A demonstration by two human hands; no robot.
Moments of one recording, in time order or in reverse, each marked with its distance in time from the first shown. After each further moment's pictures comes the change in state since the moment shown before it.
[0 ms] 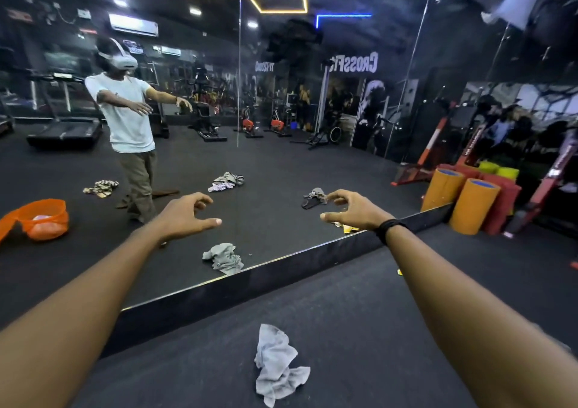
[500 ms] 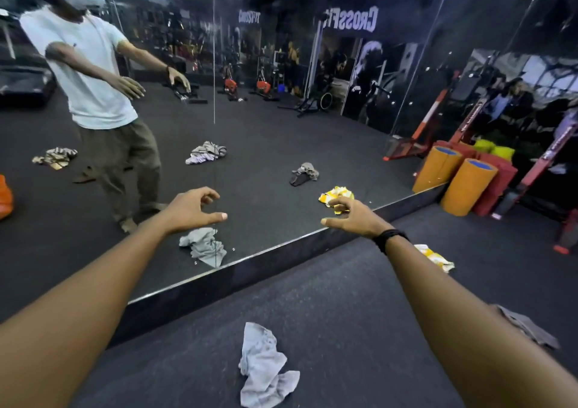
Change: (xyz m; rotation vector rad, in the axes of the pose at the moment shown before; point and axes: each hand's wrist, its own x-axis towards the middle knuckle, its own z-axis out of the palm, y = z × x) left_hand 0.243 -0.049 0.084 -0.055 -0.156 -0.024; right_hand 0.218 0.085 0.038 0.018 -0.064 0.146
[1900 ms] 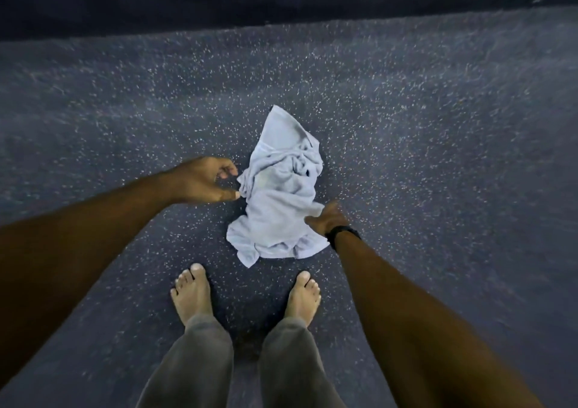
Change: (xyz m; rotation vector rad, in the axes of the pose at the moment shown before) left_hand 0.159 -0.492 0.699 -0.174 -0.752 -0.656; right_hand 0.265 0.560 0.738 -0.155 -0.838 0.753
